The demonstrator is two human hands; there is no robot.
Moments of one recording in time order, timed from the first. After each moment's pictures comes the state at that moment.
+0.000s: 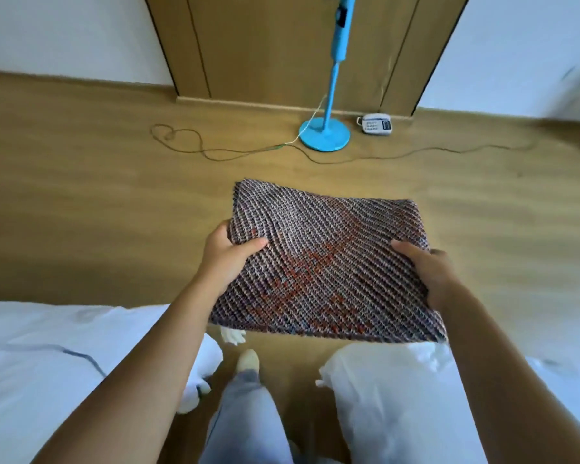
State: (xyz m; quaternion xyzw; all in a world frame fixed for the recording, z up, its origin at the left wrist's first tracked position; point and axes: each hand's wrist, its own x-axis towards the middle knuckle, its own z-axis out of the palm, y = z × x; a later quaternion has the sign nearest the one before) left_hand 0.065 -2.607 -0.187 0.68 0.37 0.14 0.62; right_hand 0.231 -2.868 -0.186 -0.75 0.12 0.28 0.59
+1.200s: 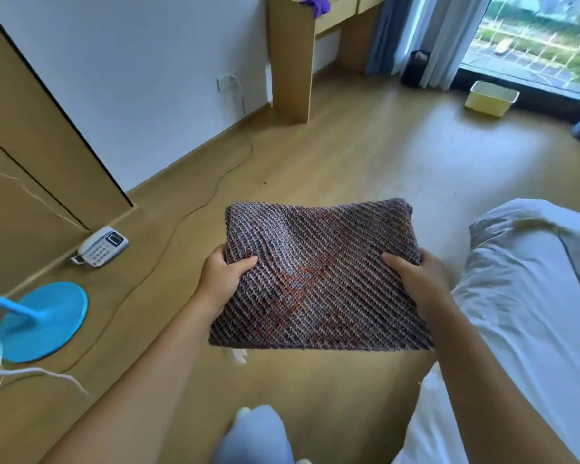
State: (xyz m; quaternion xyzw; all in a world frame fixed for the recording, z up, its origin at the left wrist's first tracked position) left_hand 0.838 -2.944 -0.176 0.75 0.03 -0.18 0.64; right_hand 0.707 -3.209 -0.164 -0.69 0.38 -0.14 0.60
